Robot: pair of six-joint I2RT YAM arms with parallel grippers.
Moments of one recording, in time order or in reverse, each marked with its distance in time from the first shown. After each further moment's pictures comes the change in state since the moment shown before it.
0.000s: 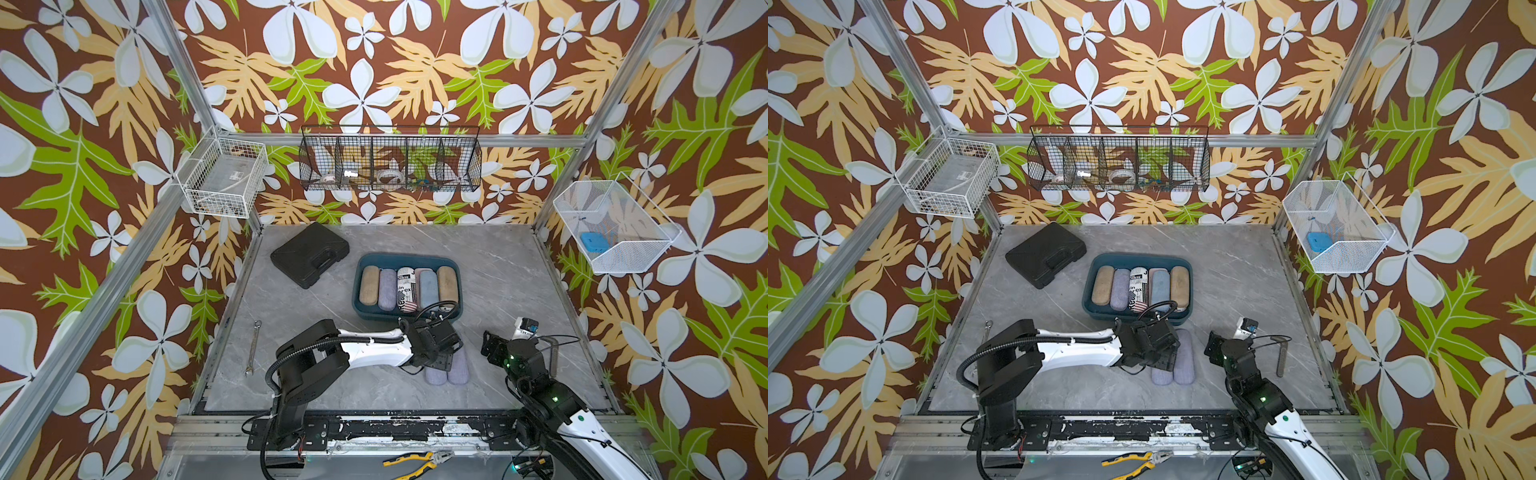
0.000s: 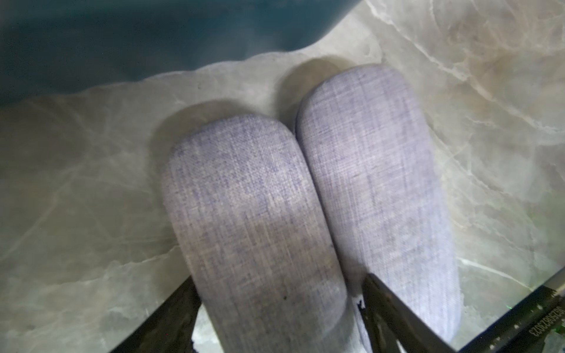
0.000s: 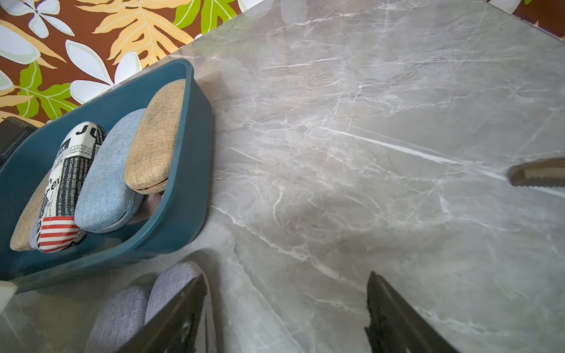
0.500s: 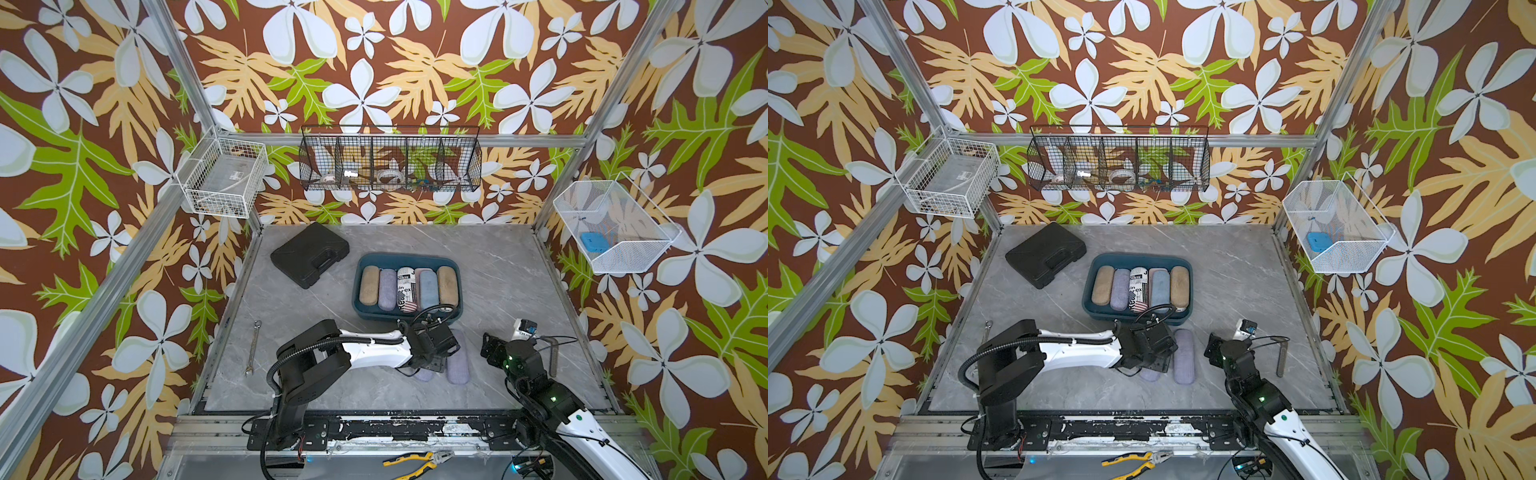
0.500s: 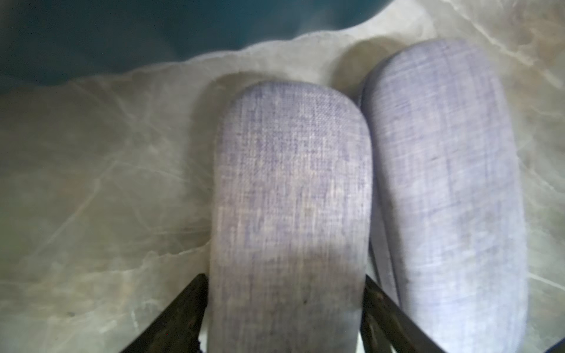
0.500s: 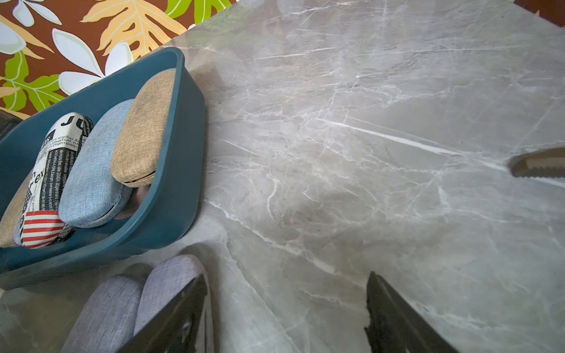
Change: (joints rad) left arm -0.001 0.010 -0.018 -0.026 -0.051 0.016; right arm 0.000 0.027 -0.016 0.011 -0.002 0.002
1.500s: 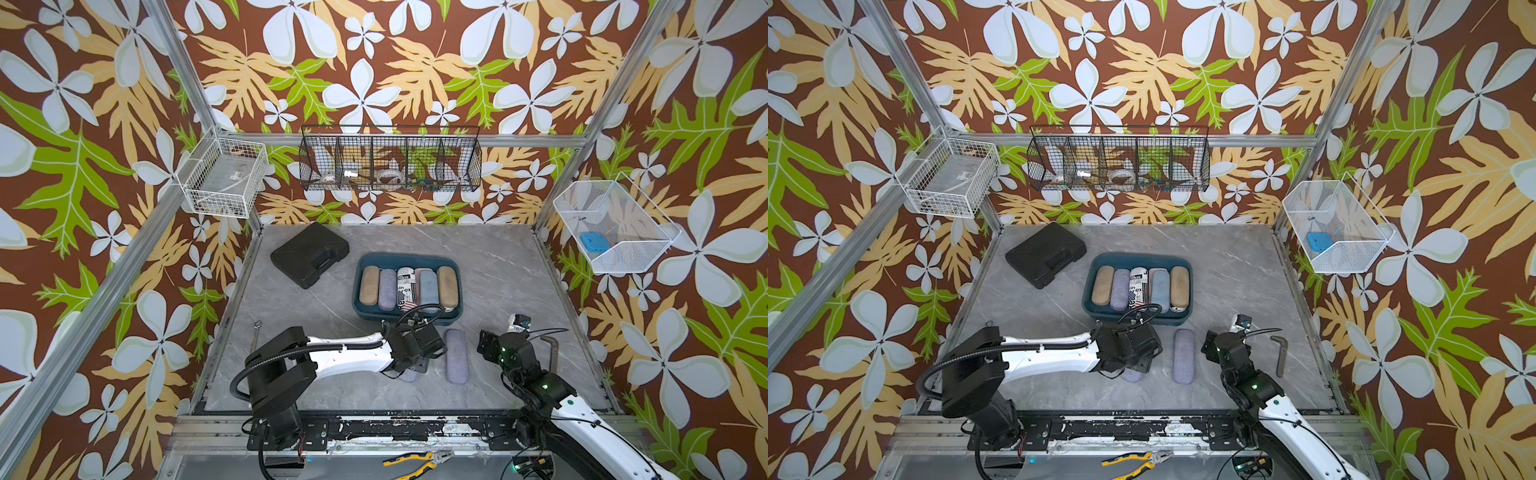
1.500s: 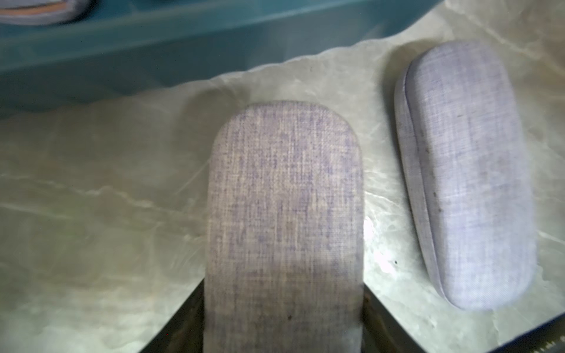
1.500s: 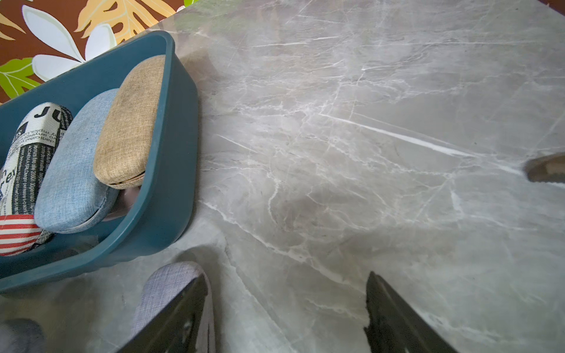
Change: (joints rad) left arm 0.000 -0.239 -0.136 -0.104 -0.083 0.009; right arm 0.000 0.200 0.045 0.098 0.004 -0.003
